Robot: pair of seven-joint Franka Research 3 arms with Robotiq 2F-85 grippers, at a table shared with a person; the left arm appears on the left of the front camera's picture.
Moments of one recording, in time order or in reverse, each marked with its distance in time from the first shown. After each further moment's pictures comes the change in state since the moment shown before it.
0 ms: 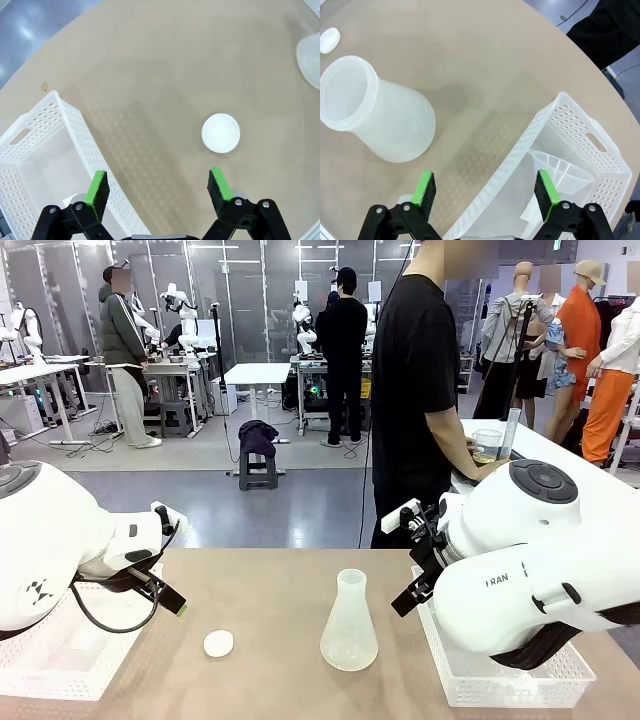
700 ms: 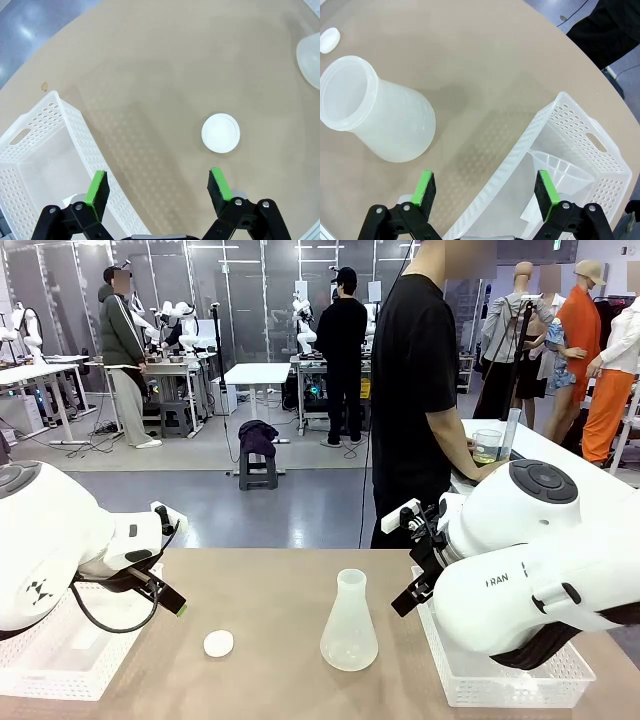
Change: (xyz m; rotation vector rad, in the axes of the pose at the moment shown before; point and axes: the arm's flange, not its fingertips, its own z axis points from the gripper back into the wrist) left arm 0.000 0.000 0.000 0.000 0.000 0.000; right arm 0.000 0.000 0.000 0.000 0.000 0.000
